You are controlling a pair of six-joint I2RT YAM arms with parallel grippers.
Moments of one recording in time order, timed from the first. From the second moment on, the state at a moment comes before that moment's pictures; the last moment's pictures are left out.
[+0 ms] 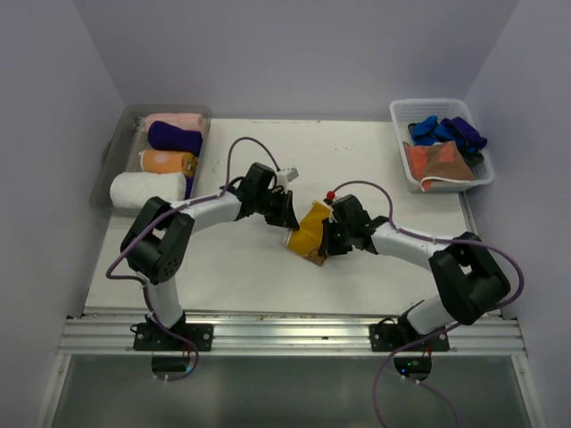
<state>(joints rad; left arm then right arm) -0.57 1.83 1.13 -0.15 0.55 -0.41 0.59 1.49 0.74 -0.24 -0.16 0.48</state>
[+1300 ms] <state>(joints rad) -0.60 2.01 1.25 -0.17 0.60 -0.40 0.87 1.50 0.90 -0.36 0.20 0.07</state>
